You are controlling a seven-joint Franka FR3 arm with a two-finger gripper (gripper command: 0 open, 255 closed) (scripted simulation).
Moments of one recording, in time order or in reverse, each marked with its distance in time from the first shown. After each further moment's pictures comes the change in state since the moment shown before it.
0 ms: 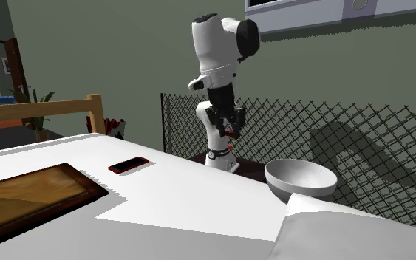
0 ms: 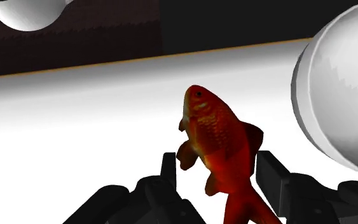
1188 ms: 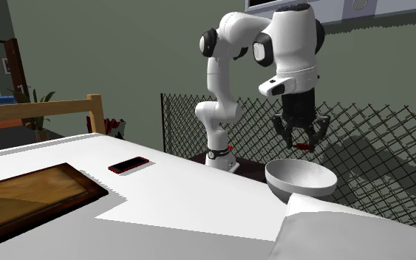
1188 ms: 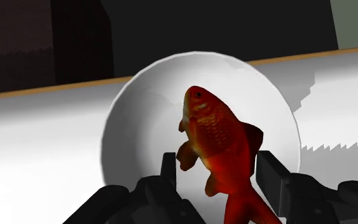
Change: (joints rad) arm 0.136 0.382 0.281 0.326 -0.085 0.135 0.457
